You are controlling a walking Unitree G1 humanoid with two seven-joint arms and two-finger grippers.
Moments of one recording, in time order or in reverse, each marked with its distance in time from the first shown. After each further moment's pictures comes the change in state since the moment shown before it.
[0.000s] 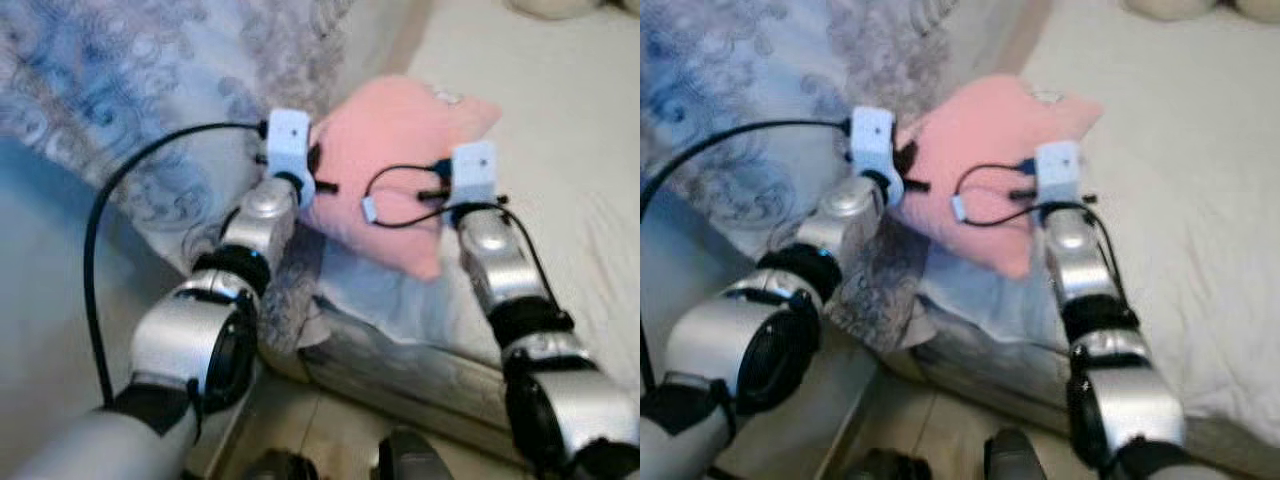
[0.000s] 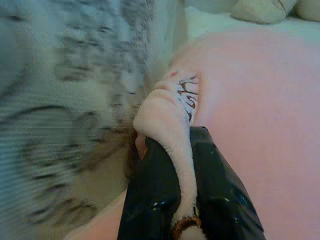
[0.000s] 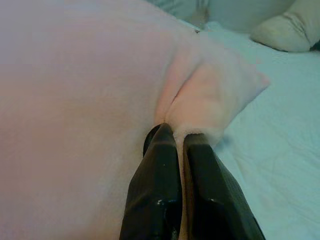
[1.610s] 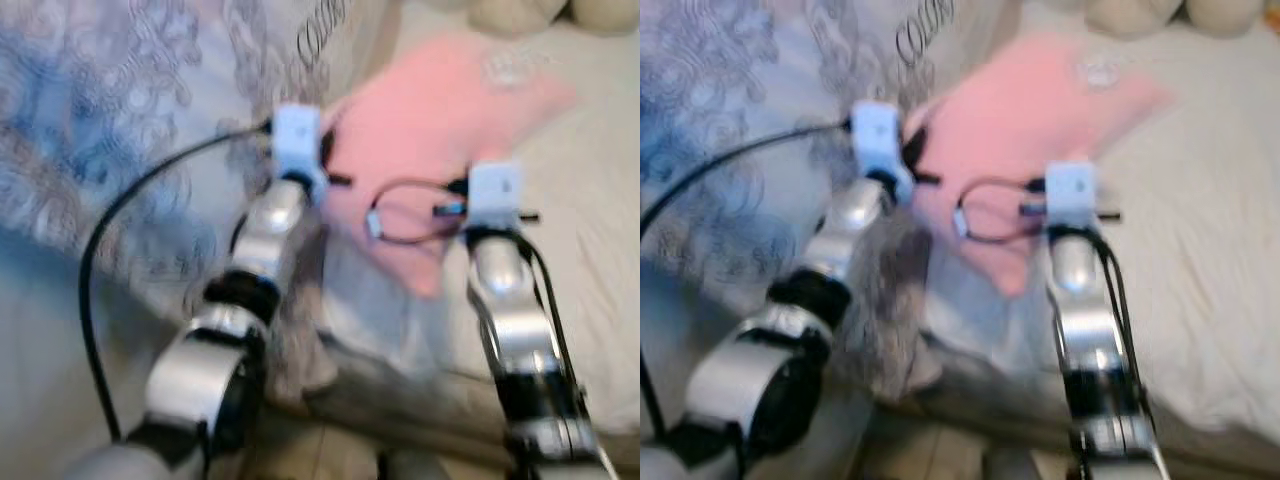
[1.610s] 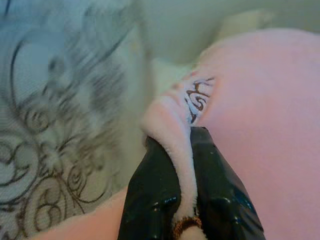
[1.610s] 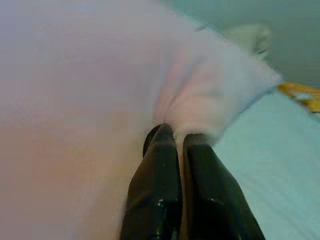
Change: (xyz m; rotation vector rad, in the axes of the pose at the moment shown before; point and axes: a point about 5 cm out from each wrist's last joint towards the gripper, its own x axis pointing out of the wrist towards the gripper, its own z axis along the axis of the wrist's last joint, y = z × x) left arm -0.010 -0.016 -0.001 -0.062 -0.132 -0.018; right arm -0.048 0.000 0.012 -0.065 -0.130 -0.139
